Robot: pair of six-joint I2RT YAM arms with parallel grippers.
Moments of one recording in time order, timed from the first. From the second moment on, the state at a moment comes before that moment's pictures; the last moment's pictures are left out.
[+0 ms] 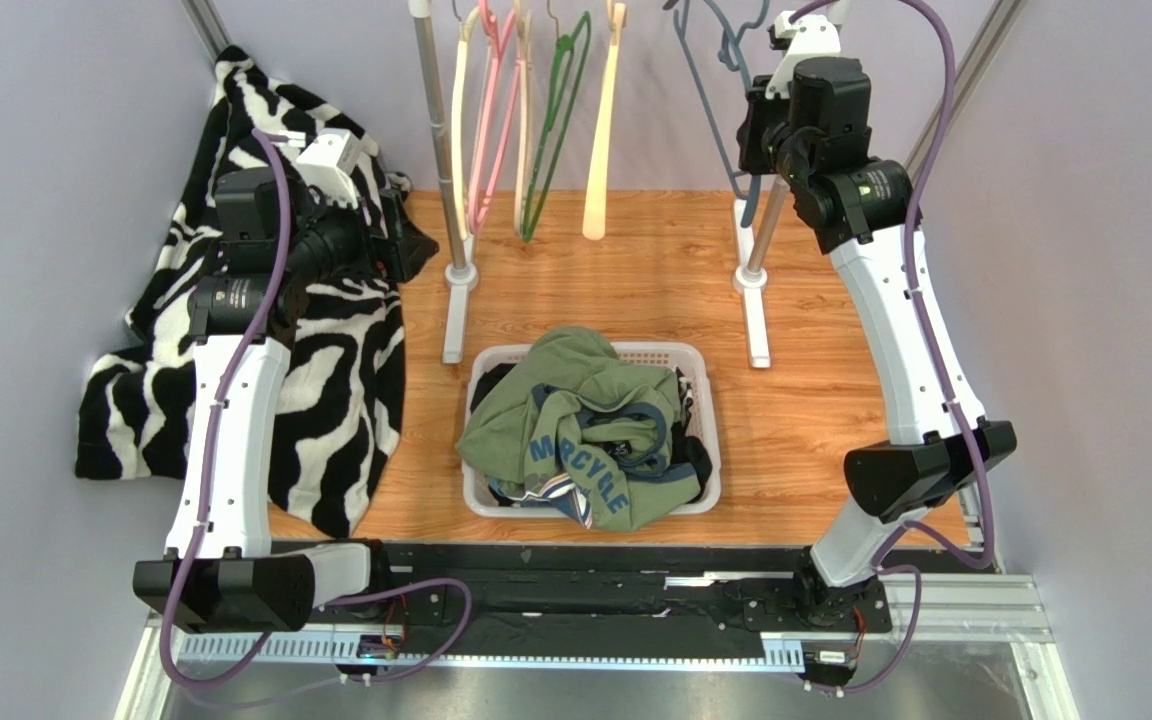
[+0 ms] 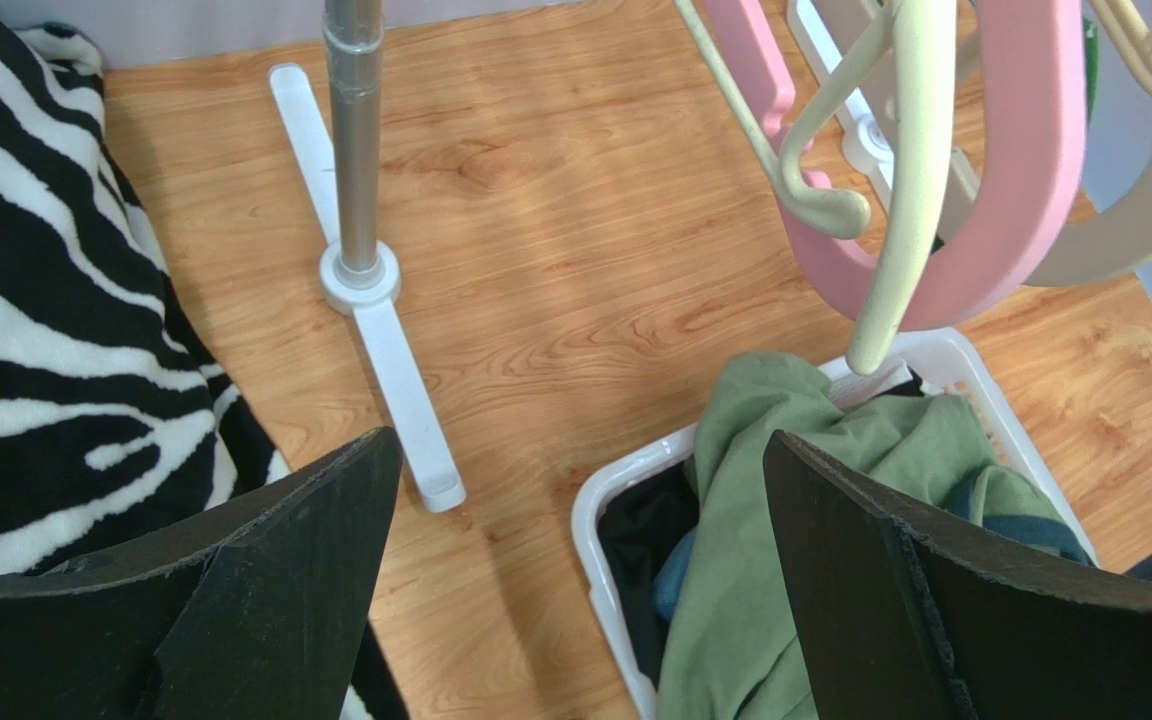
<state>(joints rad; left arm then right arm) 0.03 1.23 1.52 -0.69 0.50 -0.05 0.30 1.70 2.14 -0.73 0.15 0.10</state>
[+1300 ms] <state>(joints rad) -0.06 1.27 1.61 -0.75 0.54 -0.03 0.32 1.10 1.63 -0.66 0.14 0.12</state>
